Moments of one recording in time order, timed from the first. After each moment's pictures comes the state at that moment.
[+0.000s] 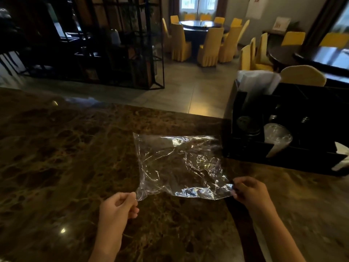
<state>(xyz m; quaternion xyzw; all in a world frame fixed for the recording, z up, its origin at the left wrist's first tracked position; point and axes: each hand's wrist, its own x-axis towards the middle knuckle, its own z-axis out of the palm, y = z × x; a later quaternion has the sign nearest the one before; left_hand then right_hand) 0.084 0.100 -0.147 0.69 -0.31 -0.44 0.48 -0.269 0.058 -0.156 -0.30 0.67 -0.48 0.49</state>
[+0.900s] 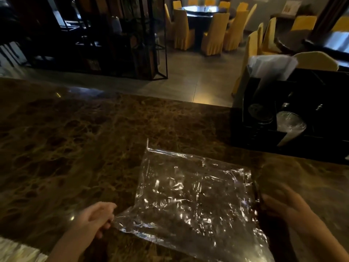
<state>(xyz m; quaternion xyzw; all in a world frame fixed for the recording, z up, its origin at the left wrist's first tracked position) 0.177 0.142 -0.127 0.72 -0.41 -0.48 0.28 -0.303 0.129 -0.138 -0.40 0.68 -0.39 0.48</state>
